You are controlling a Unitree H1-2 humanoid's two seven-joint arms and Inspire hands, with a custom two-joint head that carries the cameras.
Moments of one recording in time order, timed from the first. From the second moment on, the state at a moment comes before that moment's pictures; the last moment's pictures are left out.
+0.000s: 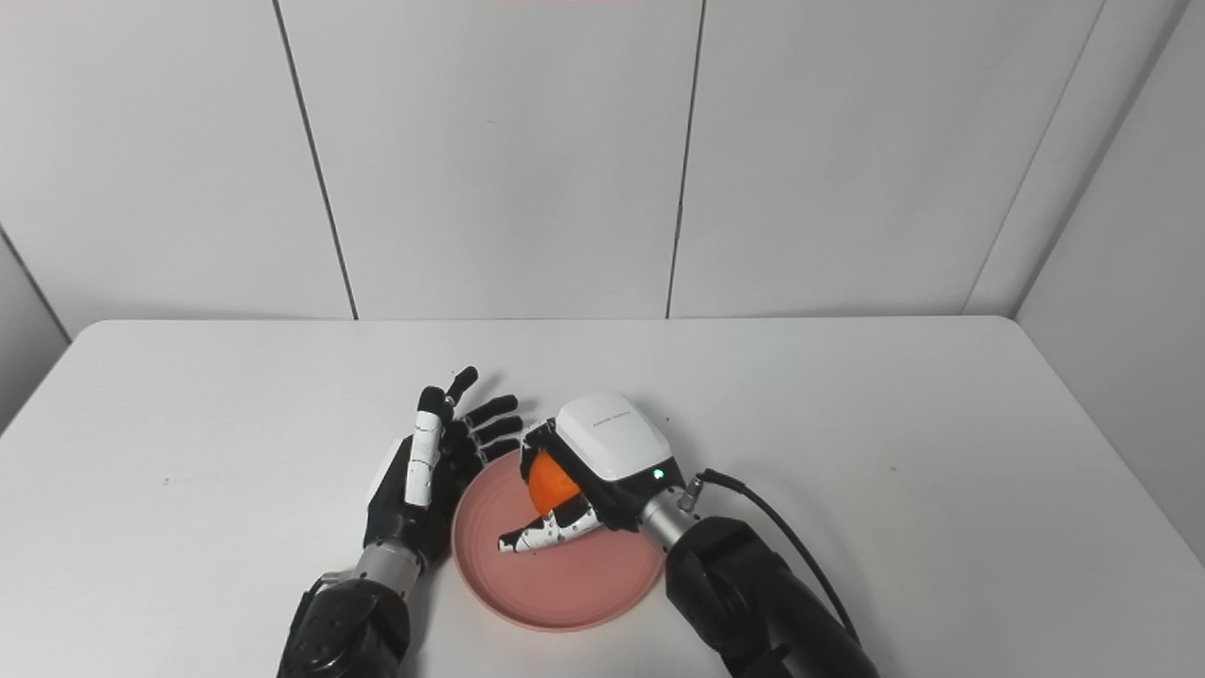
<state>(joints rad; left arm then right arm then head) -0.30 -0.13 -0.04 0.19 -0.15 0.15 -0.08 -0.47 -0.25 0.48 0.14 -0.89 -0.07 0.07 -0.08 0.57</state>
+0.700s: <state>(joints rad) -0.30 -0.13 -0.04 0.18 -0.15 0.15 -0.07 -0.47 -0.25 0.49 0.13 -0.88 -0.07 0.12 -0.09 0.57</state>
